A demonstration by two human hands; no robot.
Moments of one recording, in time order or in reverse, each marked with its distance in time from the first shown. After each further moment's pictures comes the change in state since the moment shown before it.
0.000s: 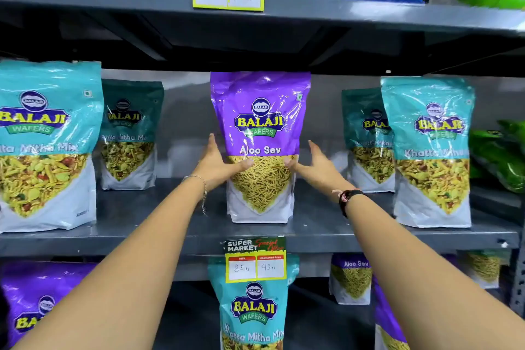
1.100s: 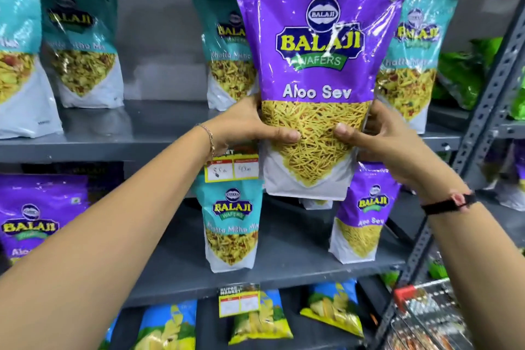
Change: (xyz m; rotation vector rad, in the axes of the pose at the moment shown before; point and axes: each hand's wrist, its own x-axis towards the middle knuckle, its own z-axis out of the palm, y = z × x) left_hand -0.109 0.034 0.052 -0.334 -0.579 0.145; right_hand -0.158 0.028 -0.067 0.333 -0.033 -0.091
